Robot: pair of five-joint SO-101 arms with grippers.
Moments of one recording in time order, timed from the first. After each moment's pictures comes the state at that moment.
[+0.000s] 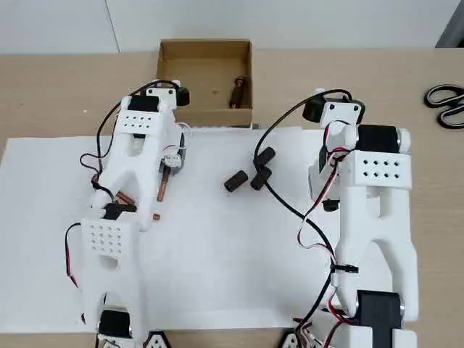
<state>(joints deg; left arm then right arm) 1.5 45.2 -32.8 92.3 7.2 0.7 -11.4 7.3 95.8 7.4</state>
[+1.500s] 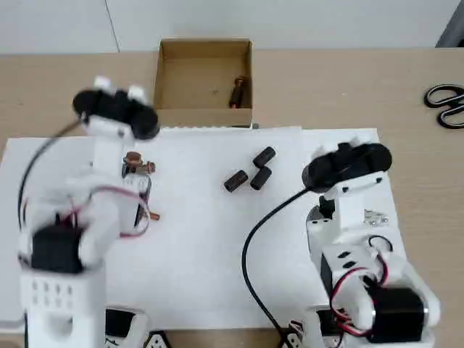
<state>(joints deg) 2.6 -53.8 27.5 83.4 -4.8 -5.9 -71.4 34.2 89.1 7.4</state>
